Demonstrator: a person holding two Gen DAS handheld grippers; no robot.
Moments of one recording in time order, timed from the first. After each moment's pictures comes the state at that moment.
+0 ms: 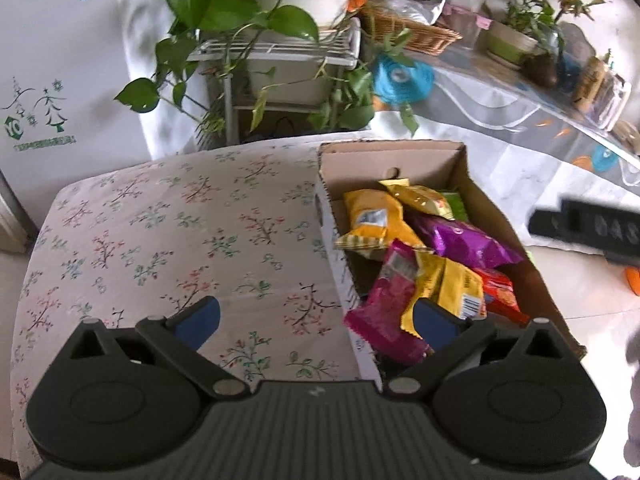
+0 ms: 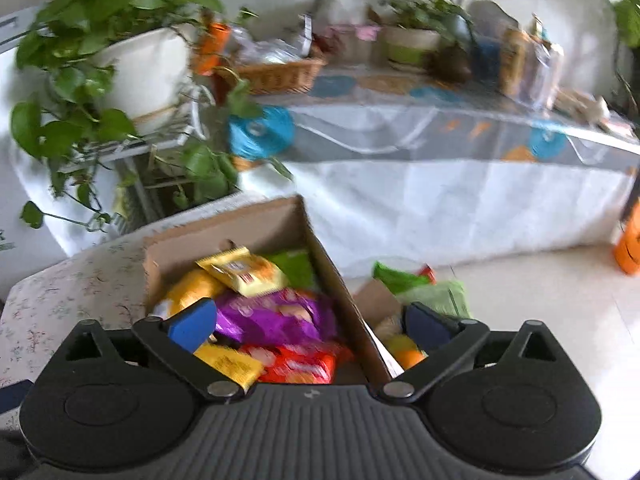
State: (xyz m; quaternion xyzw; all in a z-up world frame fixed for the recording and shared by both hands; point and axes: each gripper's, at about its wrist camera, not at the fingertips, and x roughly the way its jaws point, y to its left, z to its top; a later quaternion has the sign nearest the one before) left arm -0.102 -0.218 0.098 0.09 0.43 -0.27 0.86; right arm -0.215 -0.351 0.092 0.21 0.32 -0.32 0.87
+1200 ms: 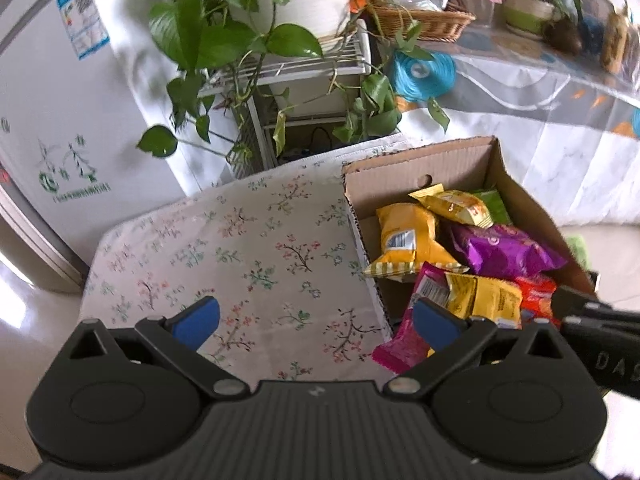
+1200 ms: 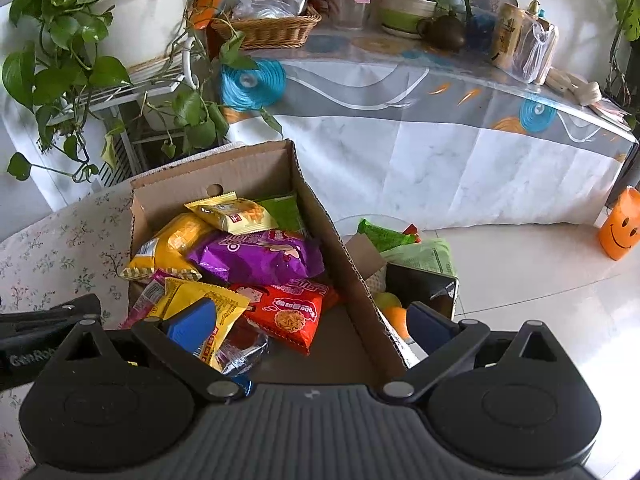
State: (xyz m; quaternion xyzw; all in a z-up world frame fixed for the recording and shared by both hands) left arm -0.099 -0.256 0.109 0.19 0.39 -0.22 0.87; right arm -0.217 -0.334 0.080 0.20 0.37 -0.32 0.85
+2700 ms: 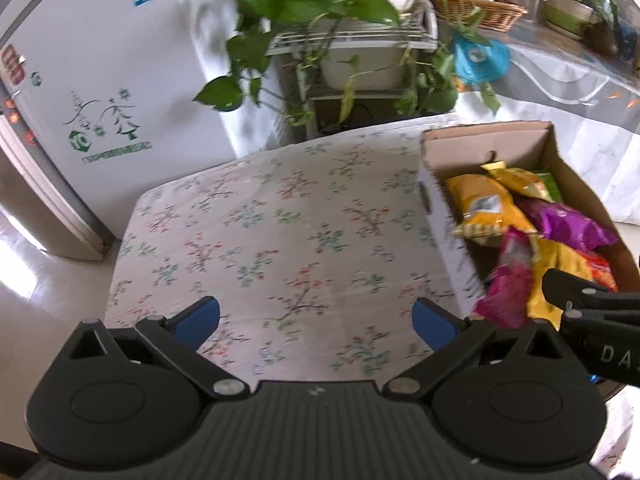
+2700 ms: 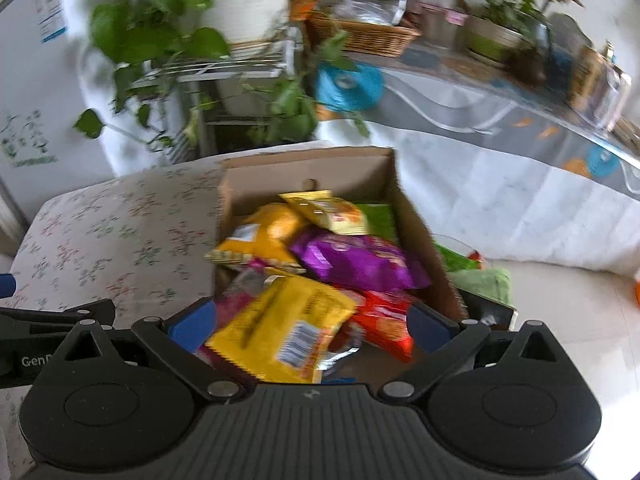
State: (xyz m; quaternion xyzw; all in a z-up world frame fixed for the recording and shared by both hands) left arm -0.075 -0.183 0.098 0.17 0.42 -0.18 0.87; right arm -0.177 -0.283 0.080 0.14 0.38 -0.22 0.89
